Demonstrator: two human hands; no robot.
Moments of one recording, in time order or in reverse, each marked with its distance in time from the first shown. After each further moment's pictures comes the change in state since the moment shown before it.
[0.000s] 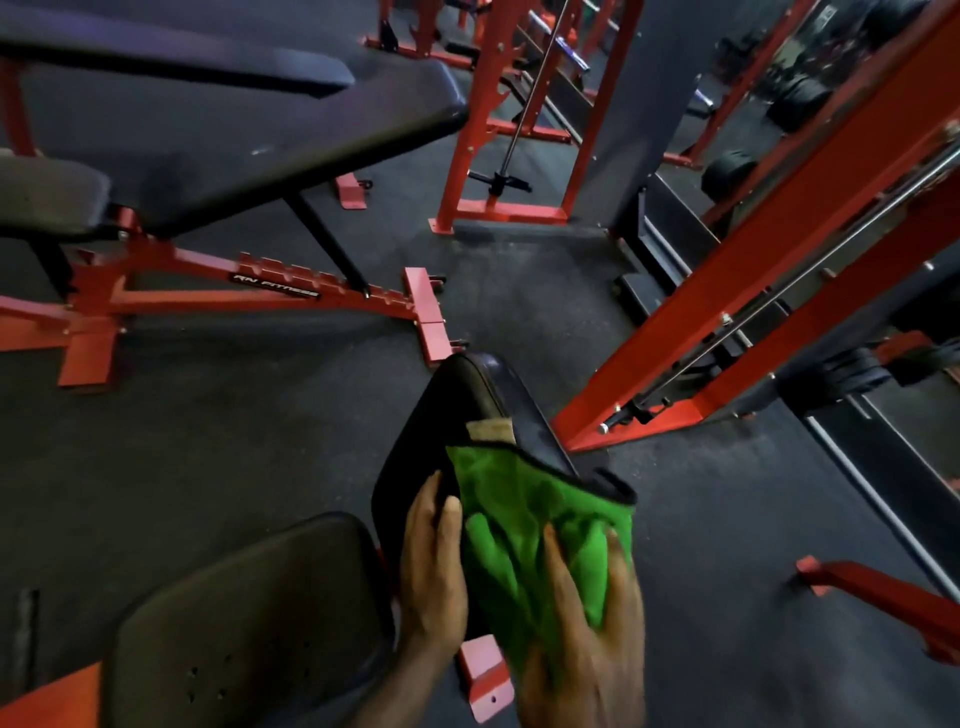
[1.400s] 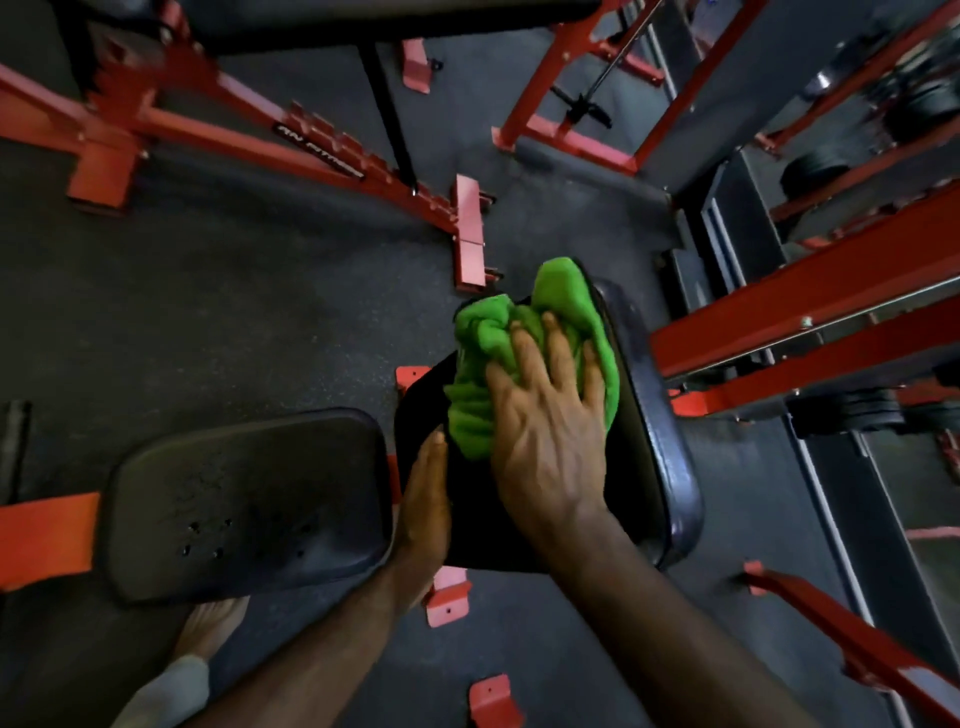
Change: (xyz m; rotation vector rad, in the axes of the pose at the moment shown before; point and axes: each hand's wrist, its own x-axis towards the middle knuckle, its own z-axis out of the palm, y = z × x) left_hand 0.020 -0.073 -0.042 -0.293 -0.025 -0.412; right_hand 0.099 -0.058 0.090 -0.407 -0.448 -0.523
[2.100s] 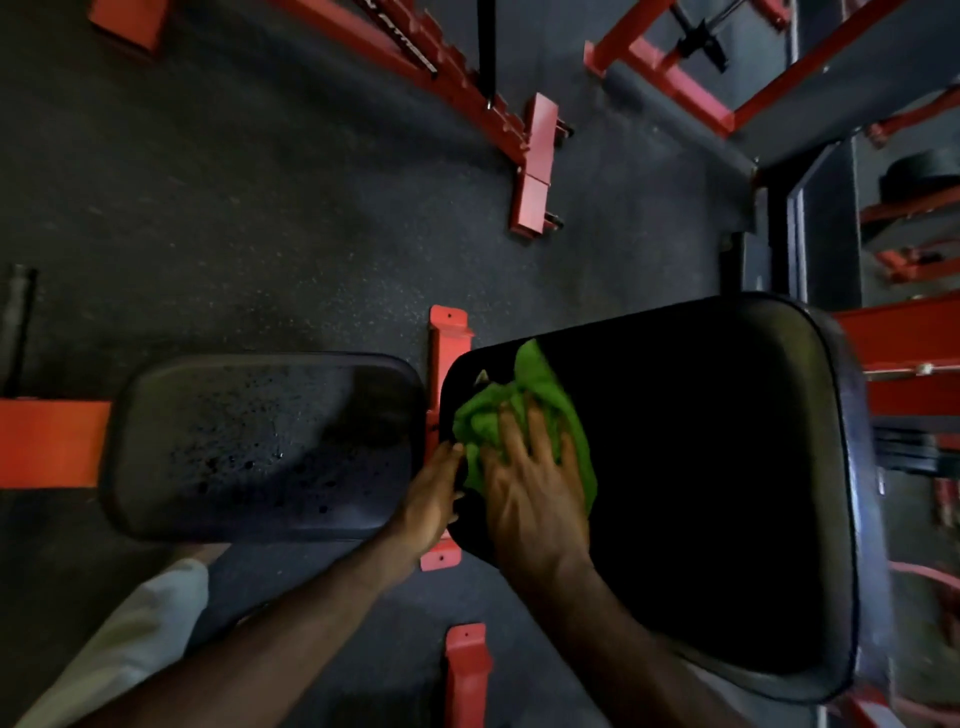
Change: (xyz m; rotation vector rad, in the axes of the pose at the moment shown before) left_hand 0.053 -0.038 -0.054 -0.109 -0.072 -0.393; right_hand -0.022 -0.040 0.111 -0.198 -0.515 -0.219
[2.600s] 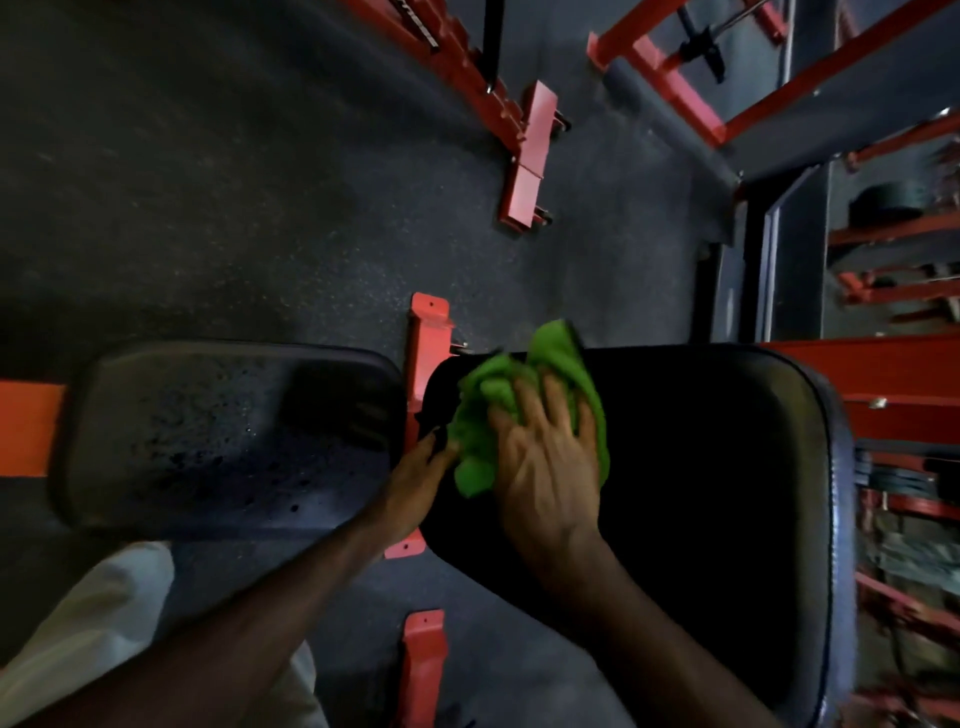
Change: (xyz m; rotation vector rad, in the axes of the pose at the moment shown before) left_hand 0.064 -0.034 -0.020 0.113 -0.045 -0.001; right_hand 0.037 0.021 -0.045 -0.034 -0.002 0.019
